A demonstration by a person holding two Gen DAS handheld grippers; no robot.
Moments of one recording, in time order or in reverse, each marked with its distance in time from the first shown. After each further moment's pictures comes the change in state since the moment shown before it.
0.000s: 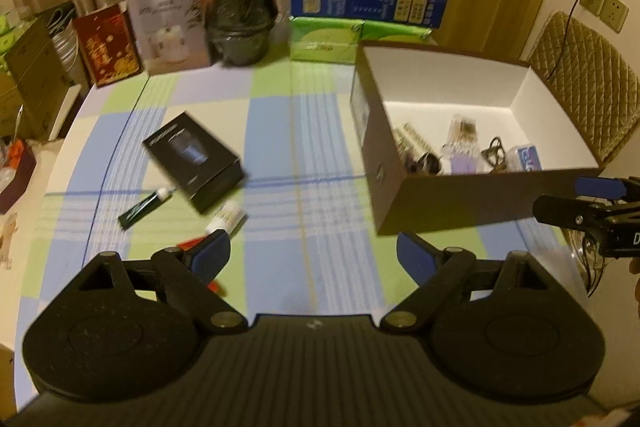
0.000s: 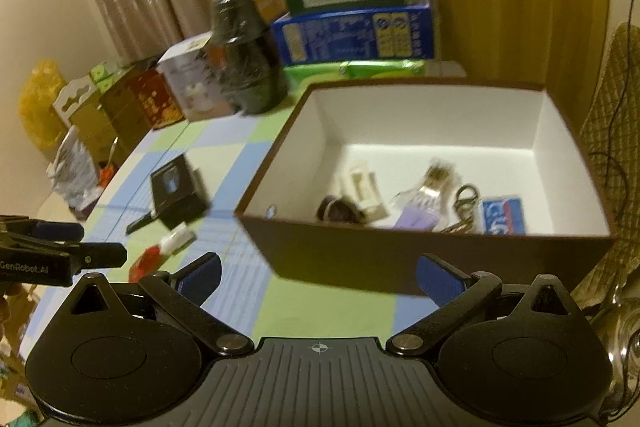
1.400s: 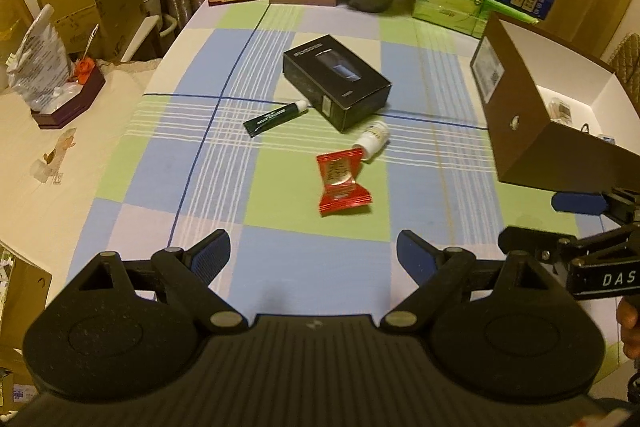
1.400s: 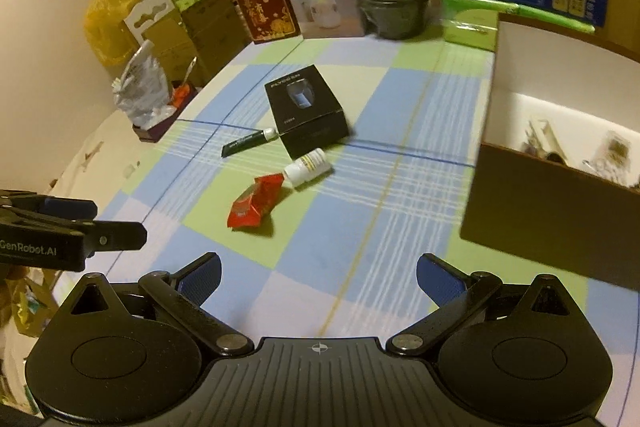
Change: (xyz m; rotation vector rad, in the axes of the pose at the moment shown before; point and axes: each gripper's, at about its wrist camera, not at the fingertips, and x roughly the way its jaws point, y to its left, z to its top) left arm -0.017 0.119 -0.066 -0.176 0.091 0.131; right arm 0.097 0.127 -0.033 -0.149 0.161 0.162
